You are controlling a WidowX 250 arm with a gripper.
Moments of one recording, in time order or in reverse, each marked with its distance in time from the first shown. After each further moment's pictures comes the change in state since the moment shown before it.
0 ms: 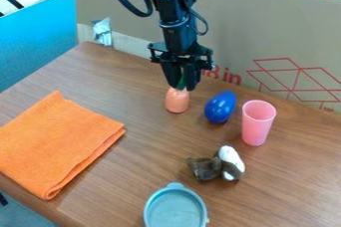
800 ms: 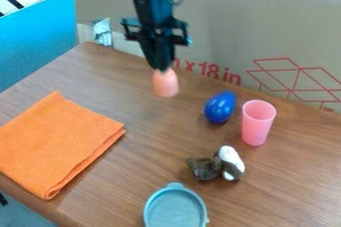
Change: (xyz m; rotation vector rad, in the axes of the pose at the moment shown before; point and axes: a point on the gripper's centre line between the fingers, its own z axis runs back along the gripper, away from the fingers) arm -0.018 0.053 0.059 0.005 -0.019 0.078
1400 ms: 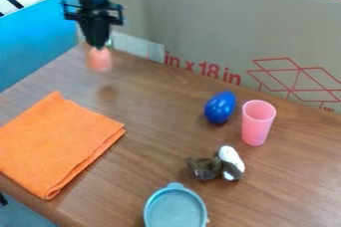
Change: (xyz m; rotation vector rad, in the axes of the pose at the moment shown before) arm 0.025 0.131 0.004 0.172 0.066 0.231
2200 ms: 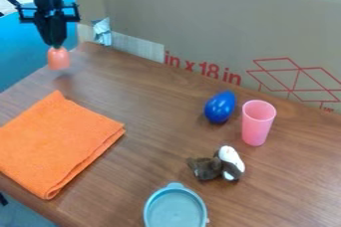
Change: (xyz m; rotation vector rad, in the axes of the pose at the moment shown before) arm 0.006 0.066 -0.013 -0.022 0.017 0.183
